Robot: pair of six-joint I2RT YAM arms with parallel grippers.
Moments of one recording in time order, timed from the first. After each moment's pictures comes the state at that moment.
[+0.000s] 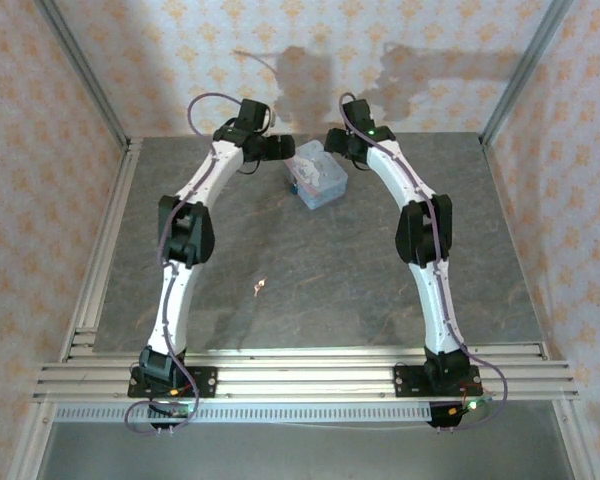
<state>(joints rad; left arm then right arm) -0.23 2.52 2.47 -0.78 0.16 -0.33 0.32 2.45 2.36 -0.75 0.05 0.49</state>
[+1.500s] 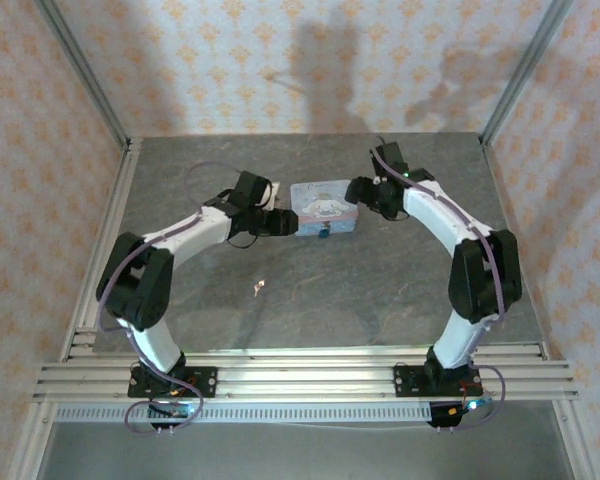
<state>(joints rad) -0.40 1.71 1.16 -0.36 0.29 -0.46 0.31 1.73 1.36 -0.66 -0.06 0.59</state>
